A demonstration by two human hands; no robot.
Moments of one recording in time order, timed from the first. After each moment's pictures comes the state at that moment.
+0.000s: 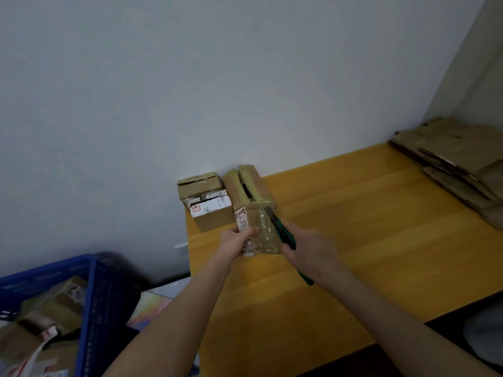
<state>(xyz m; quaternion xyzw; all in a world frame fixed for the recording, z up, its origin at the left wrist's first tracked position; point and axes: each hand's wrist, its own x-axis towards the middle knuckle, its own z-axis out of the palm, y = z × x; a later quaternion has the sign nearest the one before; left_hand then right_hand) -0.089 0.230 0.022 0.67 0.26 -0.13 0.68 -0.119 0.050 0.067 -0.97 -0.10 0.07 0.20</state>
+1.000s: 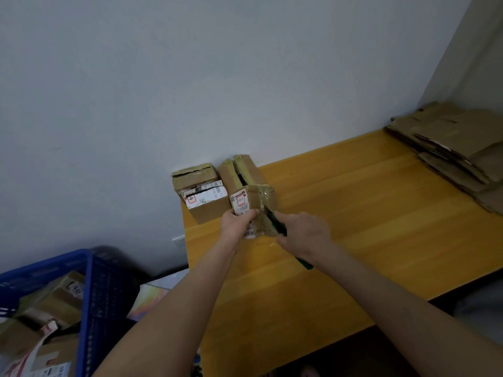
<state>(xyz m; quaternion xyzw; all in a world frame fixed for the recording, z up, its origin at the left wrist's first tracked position) -0.072 0.218 0.017 0.71 0.27 -0.08 0.64 -0.109 0.059 0.078 -0.98 -0.14 0.08 0.10</state>
